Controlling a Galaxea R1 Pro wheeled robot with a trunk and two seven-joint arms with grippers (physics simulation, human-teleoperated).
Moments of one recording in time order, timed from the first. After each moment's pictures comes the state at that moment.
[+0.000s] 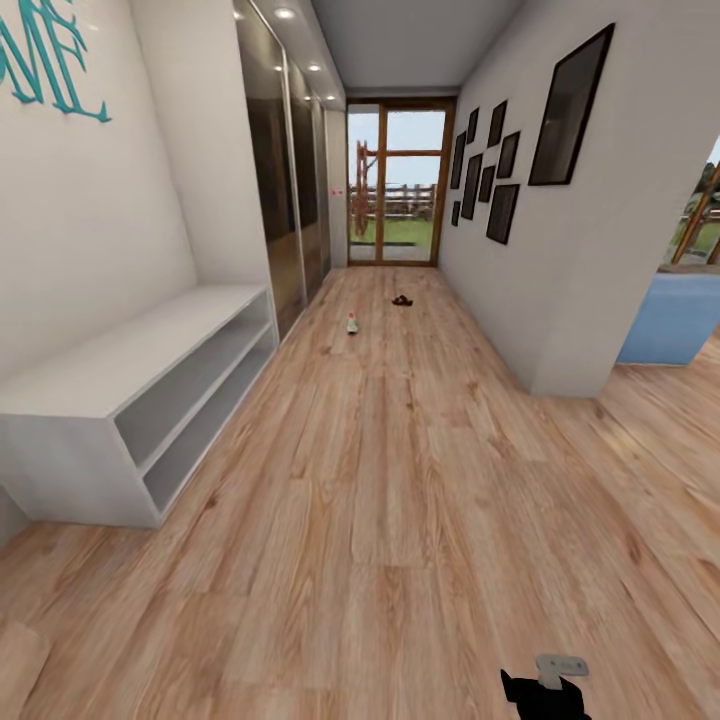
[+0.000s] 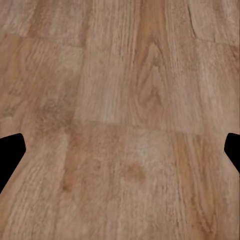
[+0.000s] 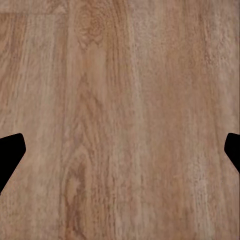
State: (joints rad) left arm -0.23 0.17 0.49 -0.22 -0.13 -0.48 -0.53; right arm -0.49 -0.13 -0.10 -0.03 0.01 -0.31 0.06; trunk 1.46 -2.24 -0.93
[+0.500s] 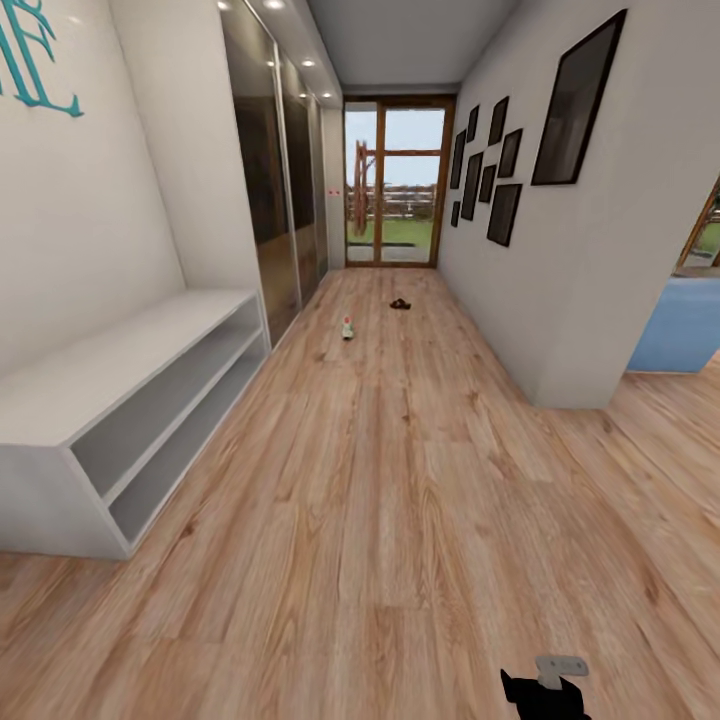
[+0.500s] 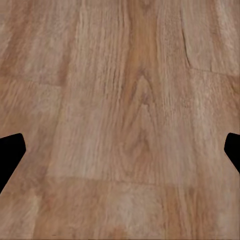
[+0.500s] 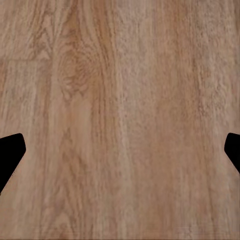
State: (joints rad) left arm -0.23 0.17 0.49 -0.22 -0.13 -0.48 -0.53; right arm -0.49 -0.13 -0.10 -0.03 0.01 -0.31 0.06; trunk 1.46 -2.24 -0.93
